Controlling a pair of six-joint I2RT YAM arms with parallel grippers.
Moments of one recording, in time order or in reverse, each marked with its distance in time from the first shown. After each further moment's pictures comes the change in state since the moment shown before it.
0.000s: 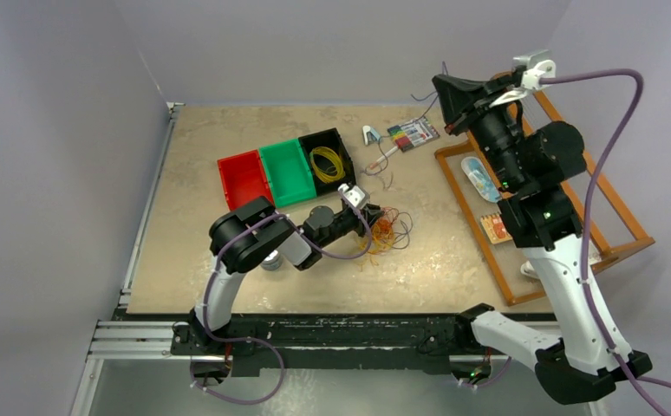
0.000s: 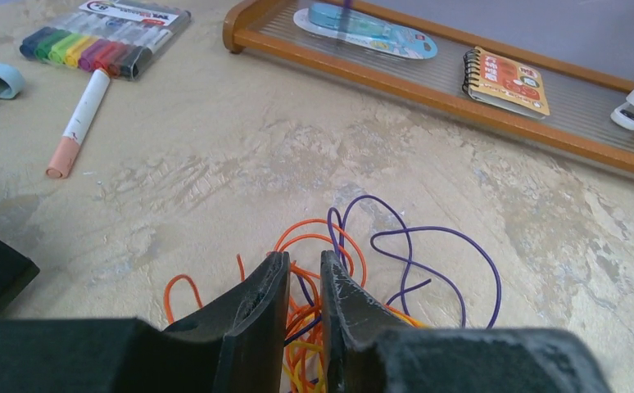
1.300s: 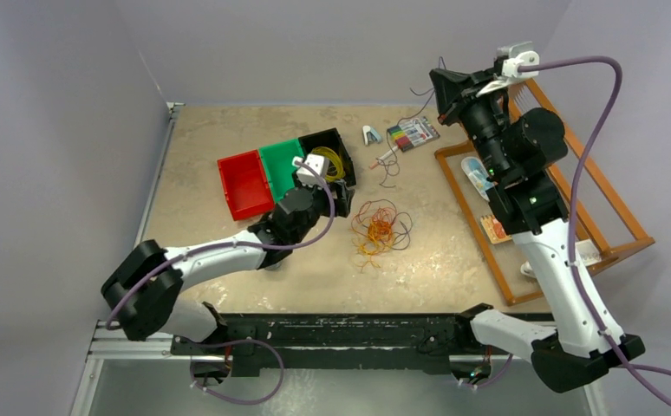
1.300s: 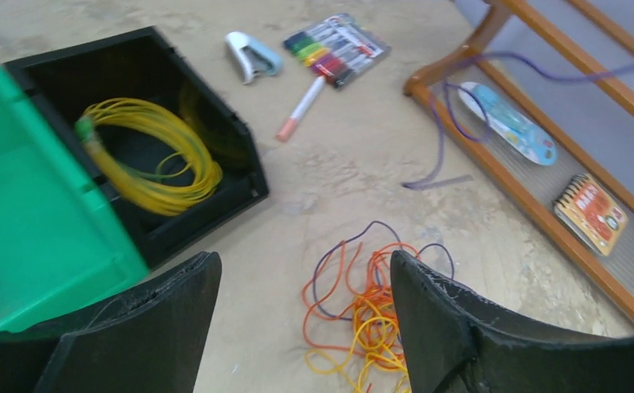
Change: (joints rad) left arm -0.006 -0.686 -0.088 -0.758 -0.463 -0.189; right arm 0.000 0.056 0.018 0.031 0.080 -0.055
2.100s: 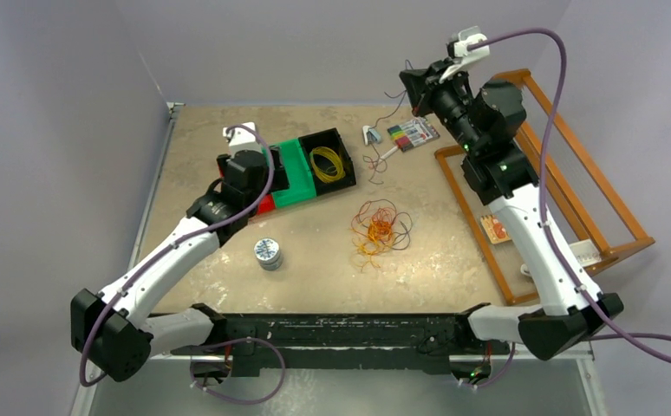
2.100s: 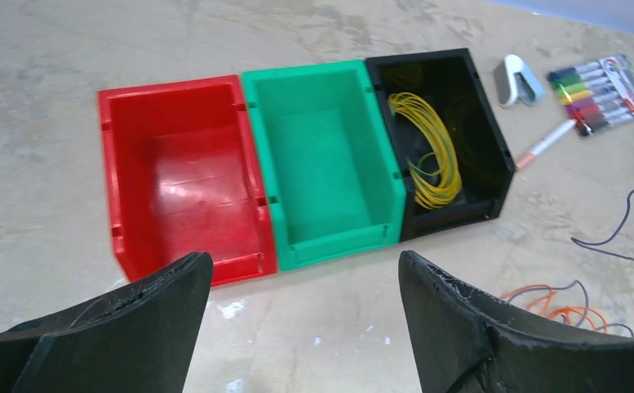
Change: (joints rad) left arm 0.280 -0.266 0.262 -0.865 -0.177 -0.101; right arm 0.000 0.175 0.061 -0.036 -0.090 -0.019
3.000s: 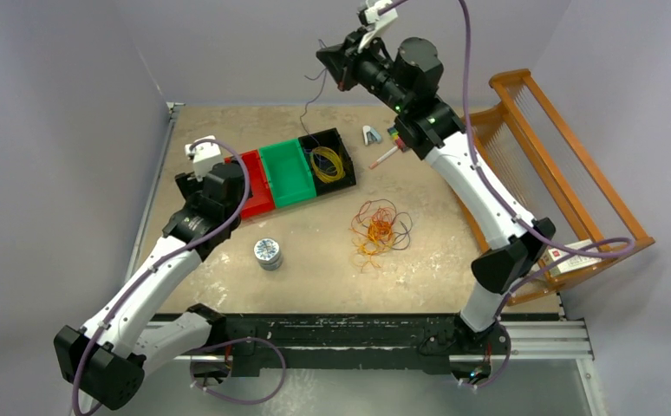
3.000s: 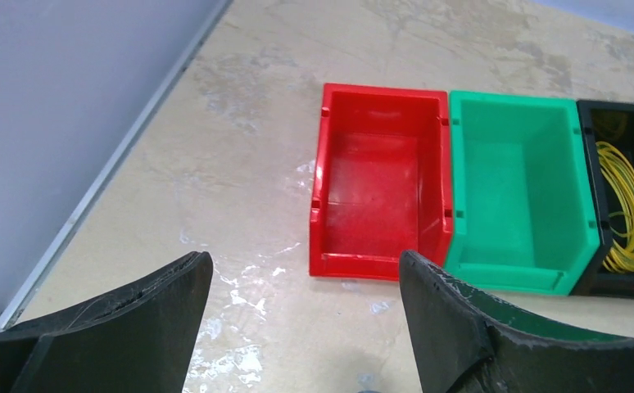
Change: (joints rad) left arm 0.112 -0.165 -0.056 -0.206 -0.278 -0.002; right arm 0.188 0.451 0.454 0.008 -0.114 0.023
